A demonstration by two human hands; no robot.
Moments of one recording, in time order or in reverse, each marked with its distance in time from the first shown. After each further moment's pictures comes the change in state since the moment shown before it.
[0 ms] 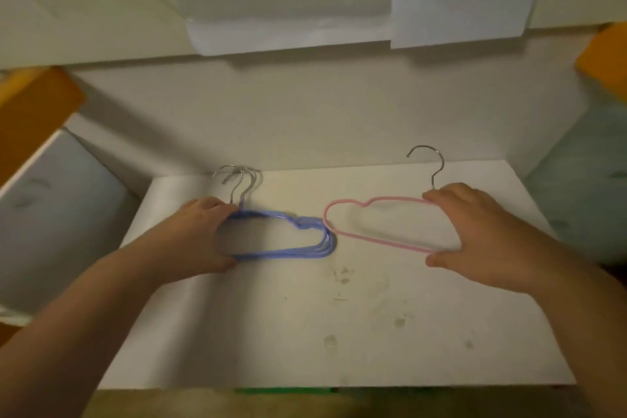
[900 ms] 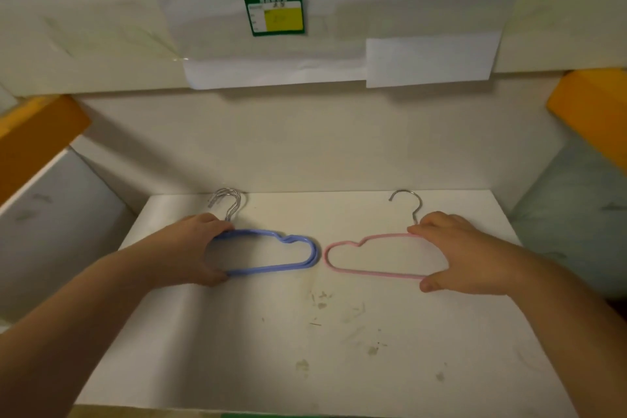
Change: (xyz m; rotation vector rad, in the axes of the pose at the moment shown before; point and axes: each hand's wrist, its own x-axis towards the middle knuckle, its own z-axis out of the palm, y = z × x) left_hand 0.017 -0.001 0.003 0.004 -0.034 0.025; right_hand 0.034 0.057 0.007 -0.011 -0.180 -0.114
